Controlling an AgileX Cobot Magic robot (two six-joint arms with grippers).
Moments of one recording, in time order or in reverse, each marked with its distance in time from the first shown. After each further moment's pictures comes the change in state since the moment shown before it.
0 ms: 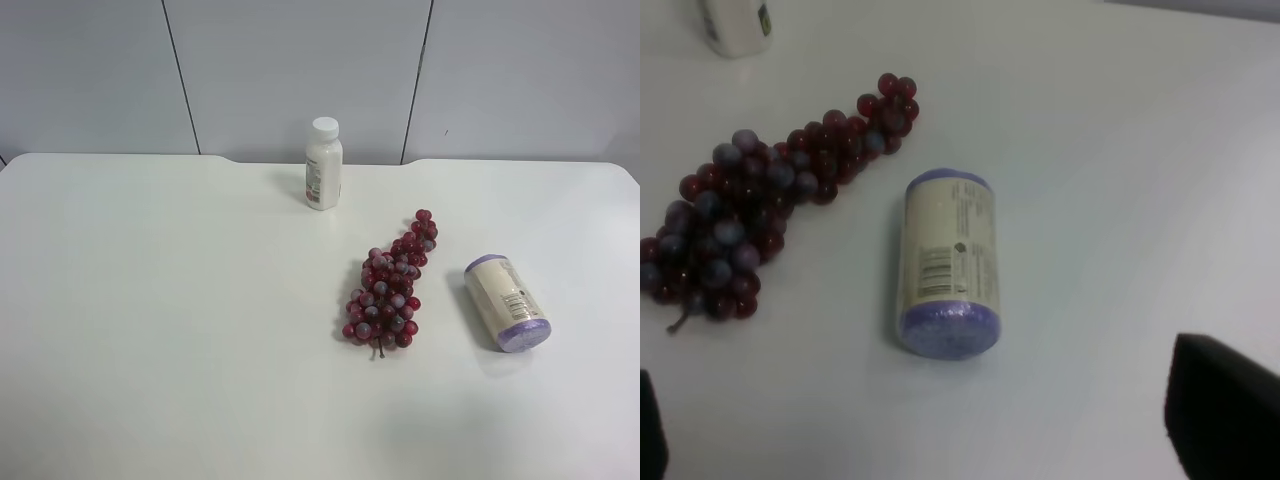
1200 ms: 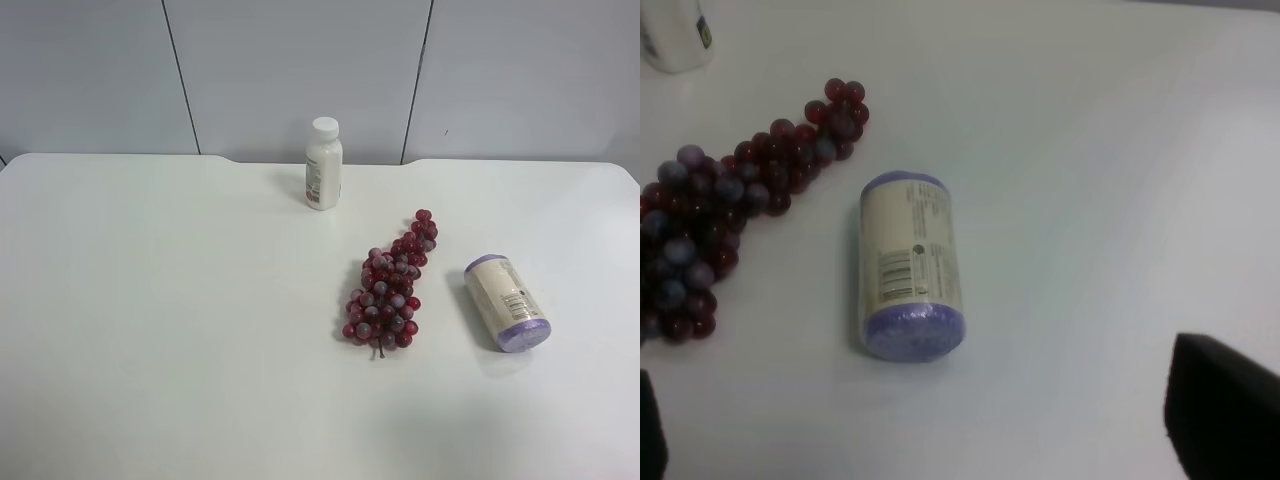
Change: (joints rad) left arm 0.109 0.000 0.000 0.000 0.000 0.000; right arm -0.093 0.000 0.000 0.003 -0.001 0.000
